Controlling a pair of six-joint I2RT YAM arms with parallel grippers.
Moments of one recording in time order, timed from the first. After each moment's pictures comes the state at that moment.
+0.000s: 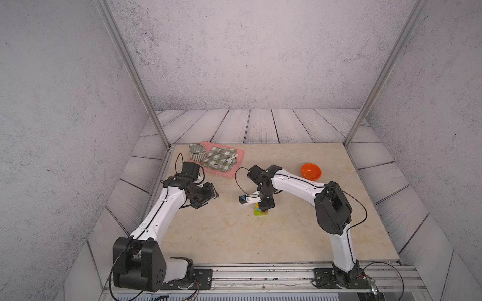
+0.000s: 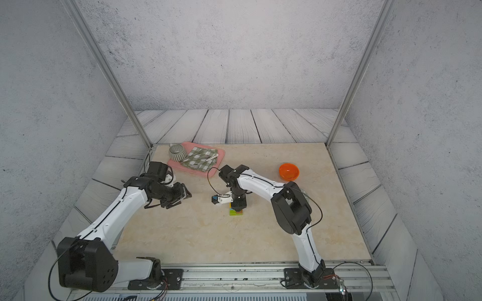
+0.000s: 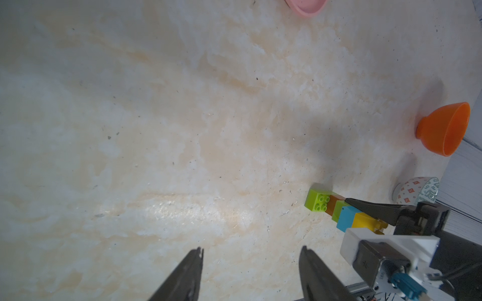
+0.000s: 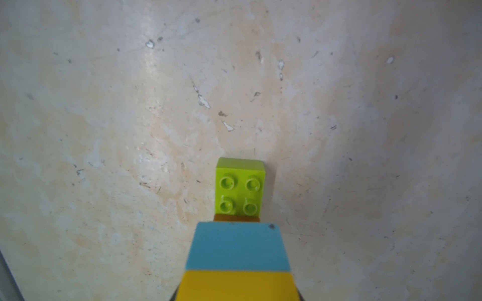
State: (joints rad) left arm -0.15 1.32 1.05 -0.91 0.33 -0.55; right arm 0.80 2.07 1.69 -1.13 -0.09 -0.92
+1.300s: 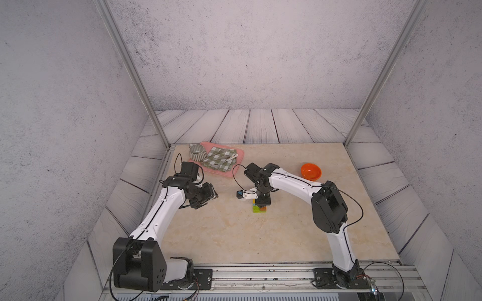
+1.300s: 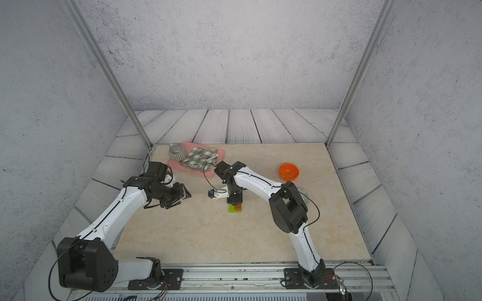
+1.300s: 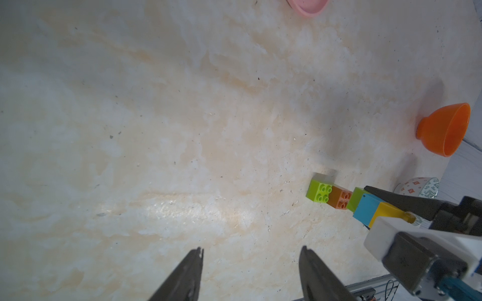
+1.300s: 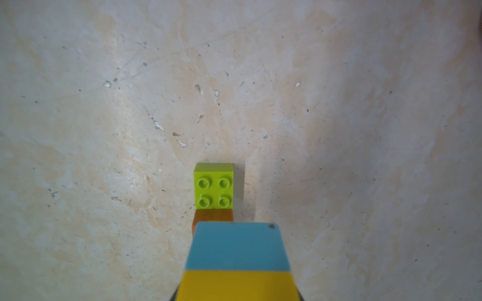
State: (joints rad) left arm -0.15 1.32 1.05 -0.91 0.33 -0.55; right arm 0.81 2.10 1.74 -1.14 -0.03 -0.85
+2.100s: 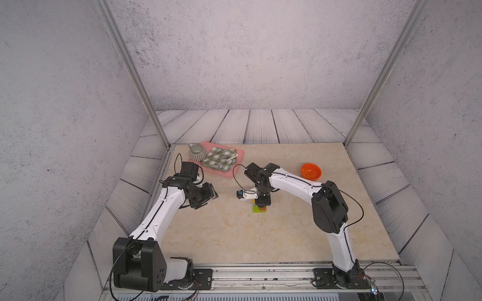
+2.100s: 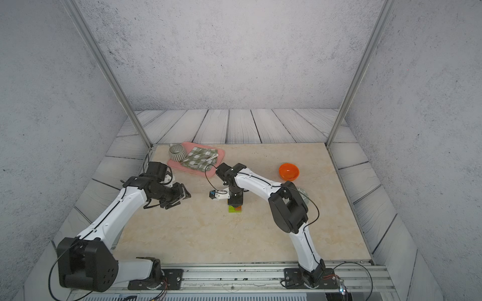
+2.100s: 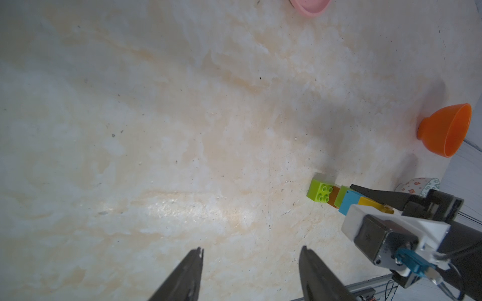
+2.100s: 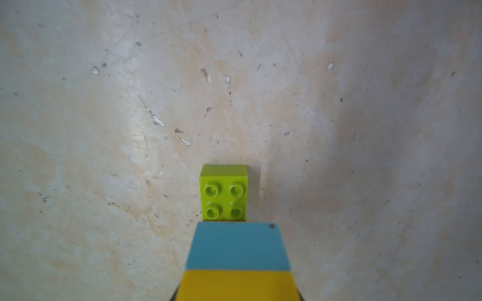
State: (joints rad) left arm -0.14 1.32 1.05 -0.92 0.33 -0.54; right arm 0.81 2.13 1.82 -1.16 -0.02 -0.84
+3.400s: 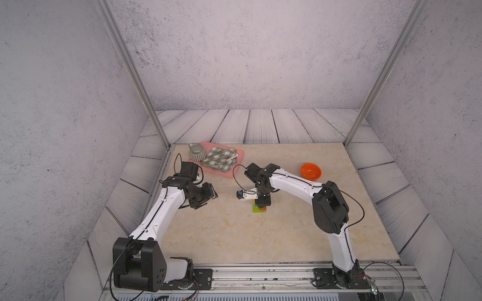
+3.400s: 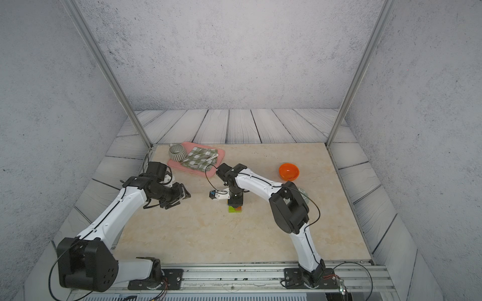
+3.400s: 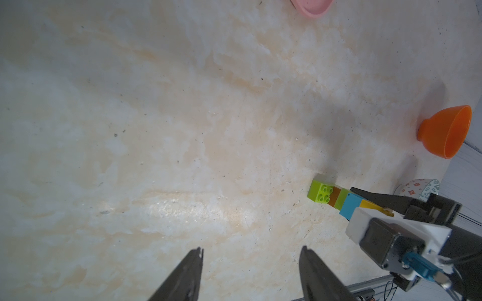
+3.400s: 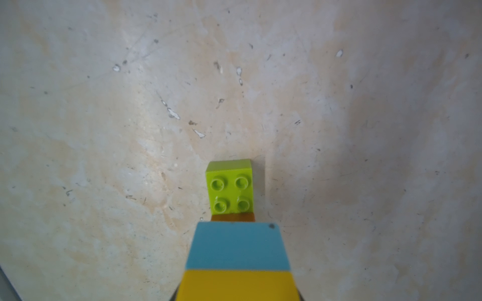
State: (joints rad) left arm -0.13 1.32 1.05 -0.92 0.33 -0.55; right arm 0.80 2.10 1.75 -1.11 -0.05 -0.81
